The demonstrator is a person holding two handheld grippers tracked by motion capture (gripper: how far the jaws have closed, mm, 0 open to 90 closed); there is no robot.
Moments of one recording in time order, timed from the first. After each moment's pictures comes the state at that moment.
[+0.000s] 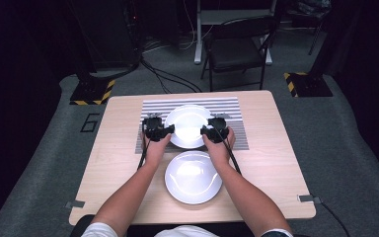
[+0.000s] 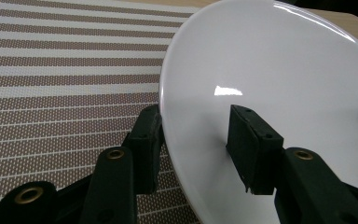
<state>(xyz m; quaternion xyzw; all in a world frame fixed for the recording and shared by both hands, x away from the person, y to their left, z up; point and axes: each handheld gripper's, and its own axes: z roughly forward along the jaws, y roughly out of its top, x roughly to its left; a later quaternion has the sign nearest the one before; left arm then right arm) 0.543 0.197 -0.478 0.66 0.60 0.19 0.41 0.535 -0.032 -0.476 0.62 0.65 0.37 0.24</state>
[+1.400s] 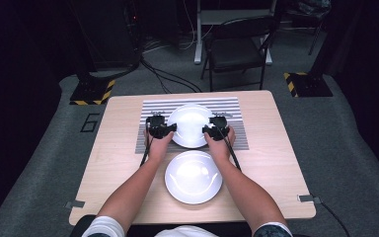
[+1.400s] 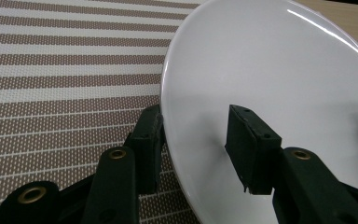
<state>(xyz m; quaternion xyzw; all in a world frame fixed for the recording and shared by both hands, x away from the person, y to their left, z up) 0.565 0.191 -0.490 0.67 0.60 0.18 0.41 0.559 -0.038 -0.494 0.63 0.65 0.36 0.23</state>
